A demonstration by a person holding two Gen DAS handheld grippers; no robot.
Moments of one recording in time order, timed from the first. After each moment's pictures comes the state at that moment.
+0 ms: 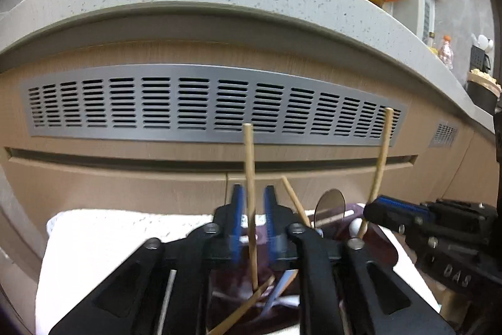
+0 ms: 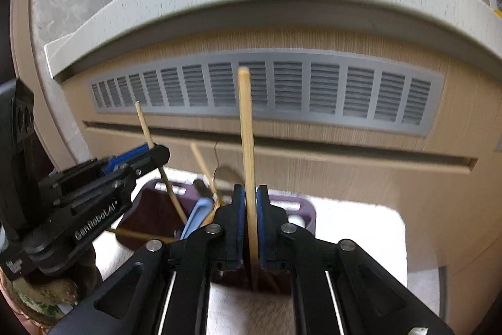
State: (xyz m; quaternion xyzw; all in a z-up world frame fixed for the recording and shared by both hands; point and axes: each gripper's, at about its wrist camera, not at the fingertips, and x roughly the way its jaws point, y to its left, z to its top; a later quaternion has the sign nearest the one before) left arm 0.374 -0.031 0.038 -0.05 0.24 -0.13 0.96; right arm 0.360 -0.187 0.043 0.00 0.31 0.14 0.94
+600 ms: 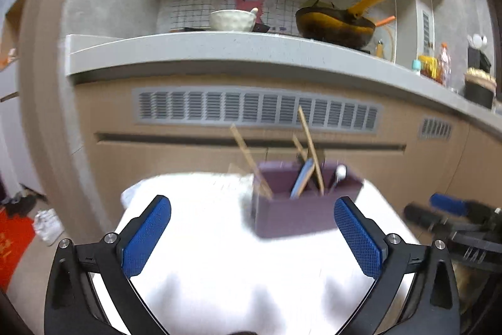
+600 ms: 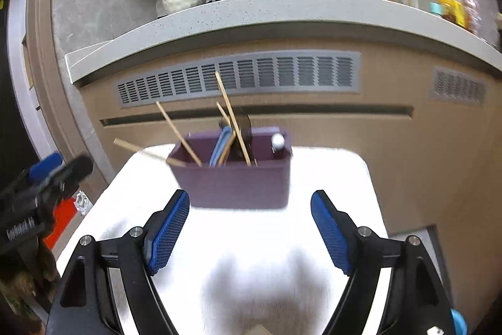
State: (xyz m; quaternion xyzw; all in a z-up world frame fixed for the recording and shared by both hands) left arm 0.151 0.019 0.051 -0.03 0.19 -0.04 0.98; right arm 0.170 -0.204 0.044 0.04 0.27 0.08 0.96
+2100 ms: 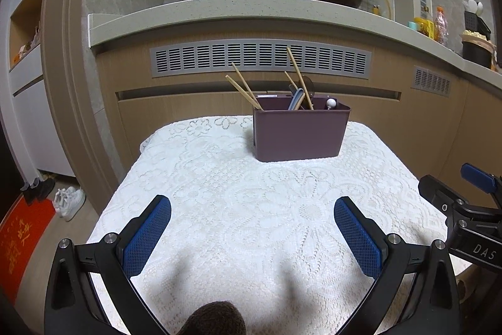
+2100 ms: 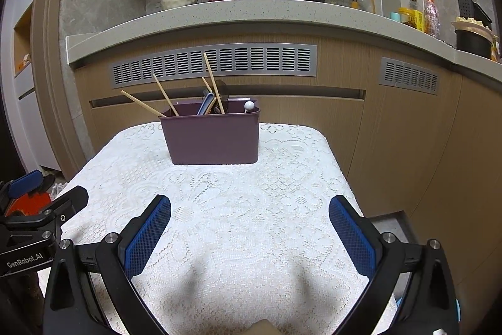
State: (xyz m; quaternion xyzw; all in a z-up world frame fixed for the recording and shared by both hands) left arm 0.072 -0.006 0.003 0.00 0.24 -0.02 0.97; right arm 0.076 -0.200 0.007 0.01 0.24 0.01 0.97
